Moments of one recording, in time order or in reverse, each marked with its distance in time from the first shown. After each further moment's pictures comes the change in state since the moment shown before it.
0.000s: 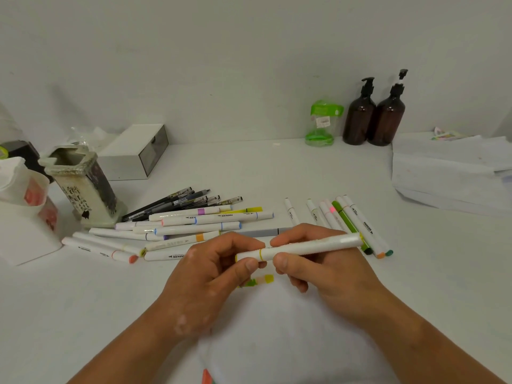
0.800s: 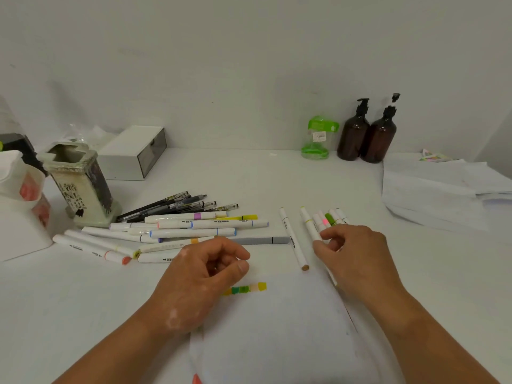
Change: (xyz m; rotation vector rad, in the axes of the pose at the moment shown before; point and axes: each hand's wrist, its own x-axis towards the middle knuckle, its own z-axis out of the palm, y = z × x) left_hand 0.002 -0.010 -0.005 0.098 0.131 -0.127; right_hand 0.022 0.018 -0.050 -0.929 0.503 0.195
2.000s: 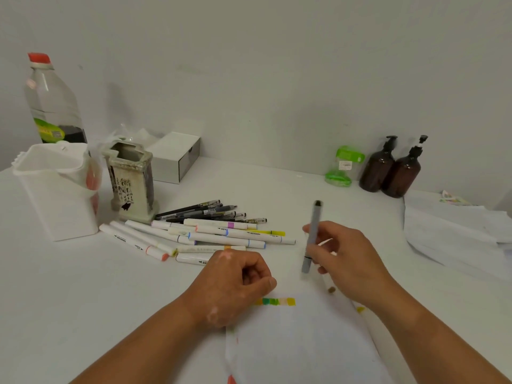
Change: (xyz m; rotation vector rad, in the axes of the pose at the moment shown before) left_hand 0.003 0.000 -0.016 0.165 -0.065 0.049; right_hand 0.010 -0.058 0.010 0.261 -0.251 -0.252
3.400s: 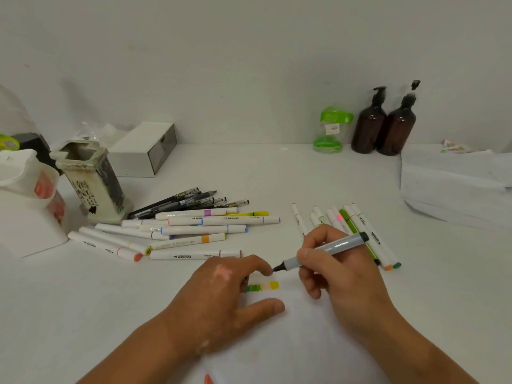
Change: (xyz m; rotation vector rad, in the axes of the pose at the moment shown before) left_hand -0.011 0.008 0.023 0.453 -0.085 0.178; right_hand -0.057 -0.001 0.010 0.689 -0.010 0.096
